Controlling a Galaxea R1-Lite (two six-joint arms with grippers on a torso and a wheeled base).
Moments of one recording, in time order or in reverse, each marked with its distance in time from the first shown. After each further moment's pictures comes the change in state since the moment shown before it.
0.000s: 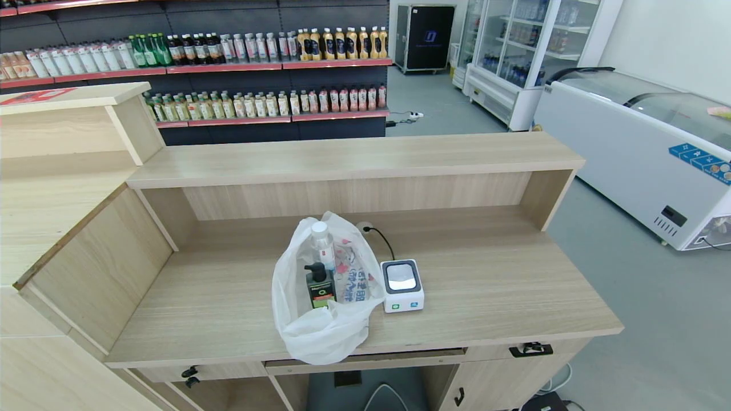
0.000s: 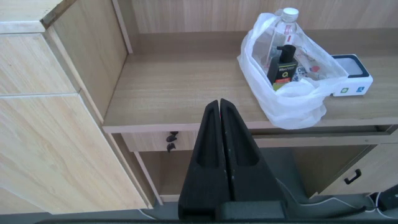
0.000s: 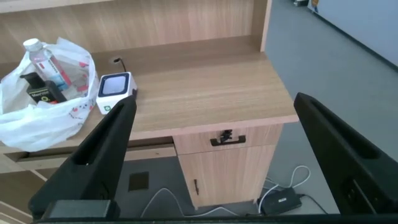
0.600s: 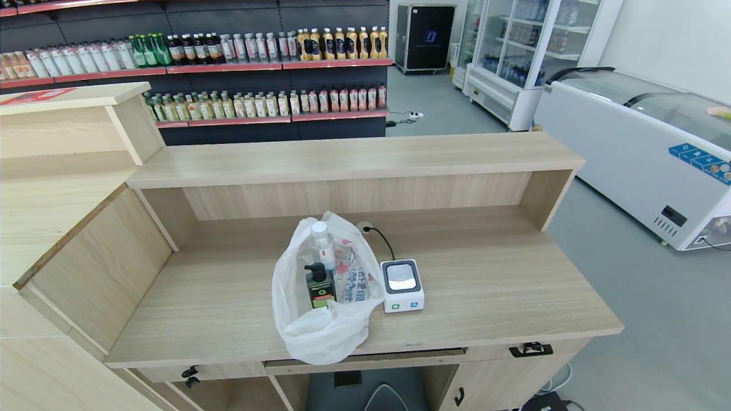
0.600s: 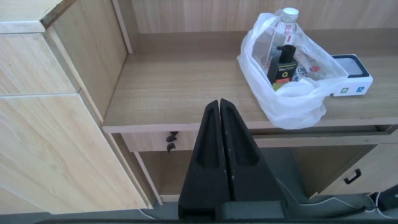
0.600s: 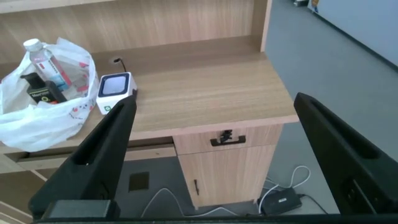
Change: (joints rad) left arm 0.001 0.000 0.000 0.000 0.000 0.000; right arm 0.000 0.000 0.000 0.000 0.000 0.000
